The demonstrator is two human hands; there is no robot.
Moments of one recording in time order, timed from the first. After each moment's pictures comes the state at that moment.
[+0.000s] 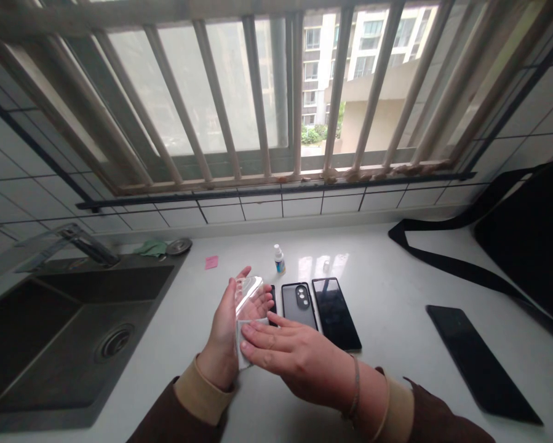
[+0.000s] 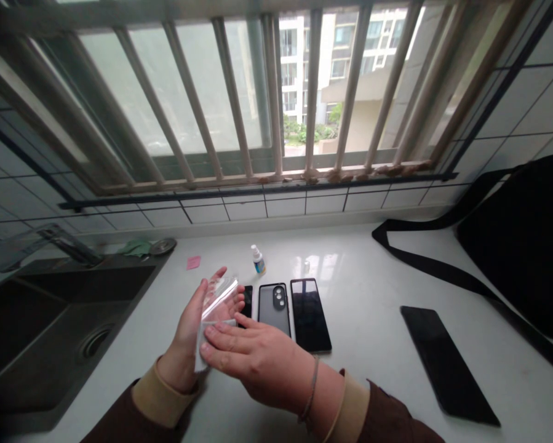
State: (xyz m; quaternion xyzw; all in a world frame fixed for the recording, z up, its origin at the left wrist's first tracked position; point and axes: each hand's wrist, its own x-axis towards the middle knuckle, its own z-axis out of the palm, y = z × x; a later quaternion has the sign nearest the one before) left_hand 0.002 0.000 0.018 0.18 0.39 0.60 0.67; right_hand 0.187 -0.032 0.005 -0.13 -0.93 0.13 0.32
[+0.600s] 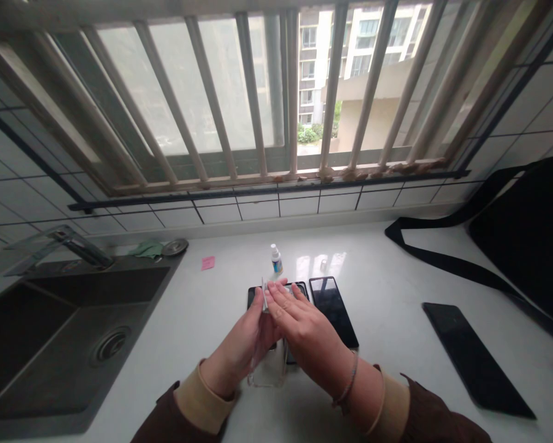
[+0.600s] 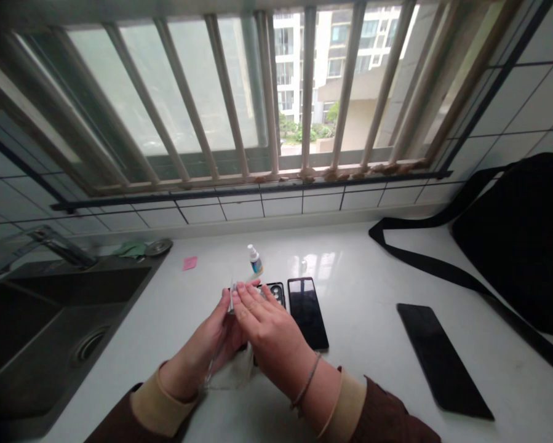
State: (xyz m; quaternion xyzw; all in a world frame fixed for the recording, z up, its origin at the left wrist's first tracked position) left_hand 0.032 -0.022 0.000 0.21 0.28 0.50 0.79; right_hand 0.186 -0.015 -0.015 -0.31 -0.88 0.02 0.36
